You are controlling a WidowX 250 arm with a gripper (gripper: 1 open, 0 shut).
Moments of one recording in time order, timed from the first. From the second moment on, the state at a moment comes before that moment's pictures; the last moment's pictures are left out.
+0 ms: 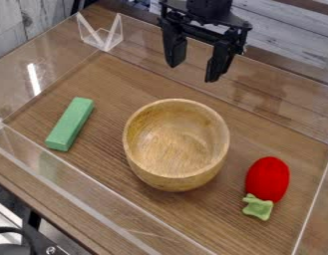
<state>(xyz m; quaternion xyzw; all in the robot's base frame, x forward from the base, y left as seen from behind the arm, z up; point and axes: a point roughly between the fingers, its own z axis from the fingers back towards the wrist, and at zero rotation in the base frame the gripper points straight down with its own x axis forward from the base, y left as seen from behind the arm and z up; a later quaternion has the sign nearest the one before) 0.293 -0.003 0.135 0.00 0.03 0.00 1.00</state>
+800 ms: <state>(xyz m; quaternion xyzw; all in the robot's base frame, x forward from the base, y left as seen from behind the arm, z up) 0.226 0.110 0.094 -0.01 0.07 0.08 0.99</state>
